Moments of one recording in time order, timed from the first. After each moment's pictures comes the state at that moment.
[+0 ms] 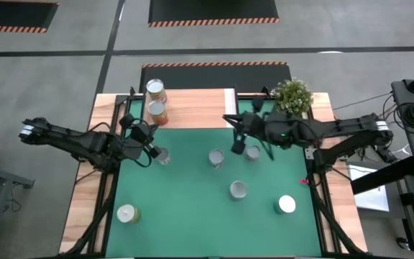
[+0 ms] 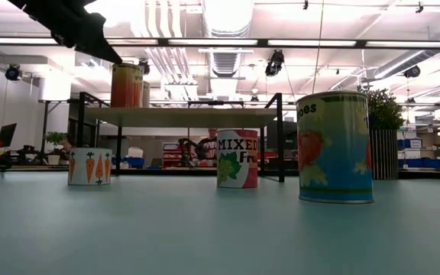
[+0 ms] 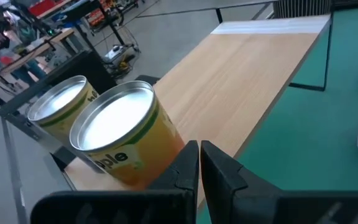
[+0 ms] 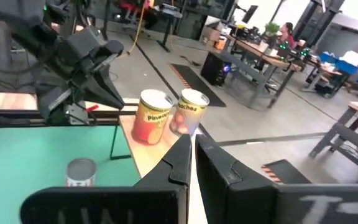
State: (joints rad) left arm -0.21 0.84 0.70 -0.54 -1.01 -0.23; right arm 0.08 1.31 1.28 -0.11 0.53 -0.21
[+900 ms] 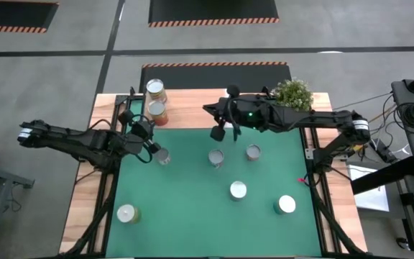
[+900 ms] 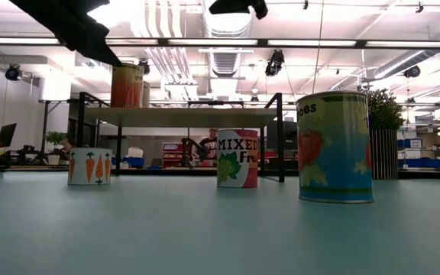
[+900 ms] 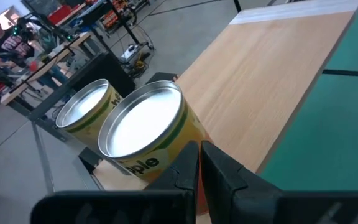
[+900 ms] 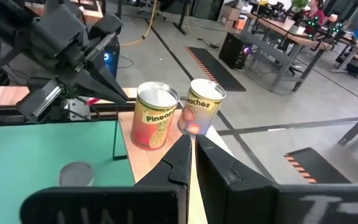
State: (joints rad) left arm -0.14 0.83 0.70 -0.53 -1.01 -0.12; right arm -0.11 1.53 1.45 -0.13 0.28 -0.17
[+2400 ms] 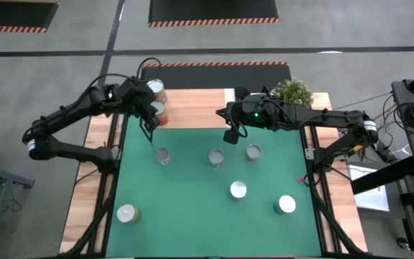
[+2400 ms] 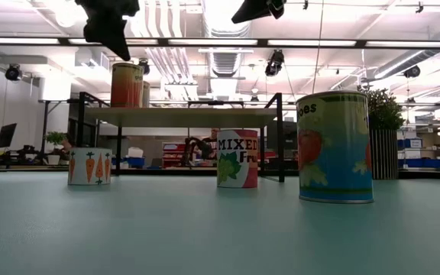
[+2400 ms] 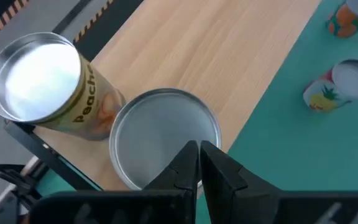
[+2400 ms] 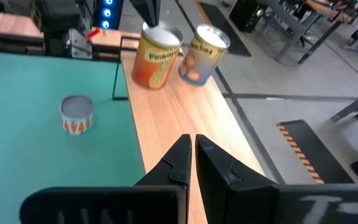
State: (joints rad) left arm 0.46 1.14 1.32 -1.11 -0.14 -0.09; right arm -0.11 1.45 1.45 -0.43 0.28 -0.21
